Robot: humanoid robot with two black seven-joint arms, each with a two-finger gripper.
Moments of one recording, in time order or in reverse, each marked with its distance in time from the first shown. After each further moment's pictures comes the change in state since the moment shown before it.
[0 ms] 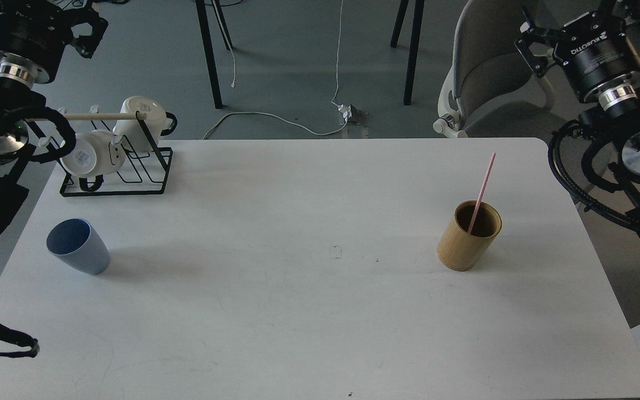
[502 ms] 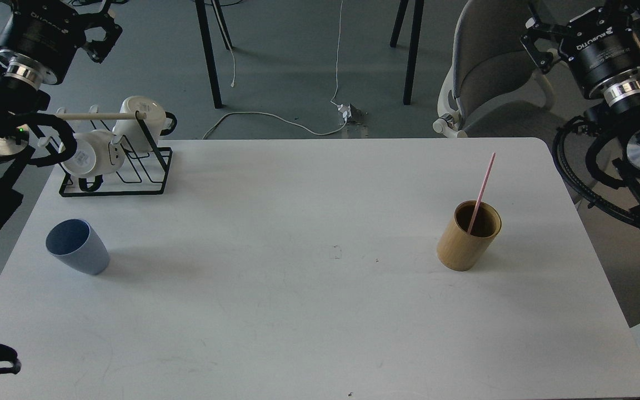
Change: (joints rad) left arm 0.009 0.149 0.184 -0.205 0.045 0.000 0.000; right arm 0.009 -0.003 0.000 0.000 0.000 -0.021 -0.003
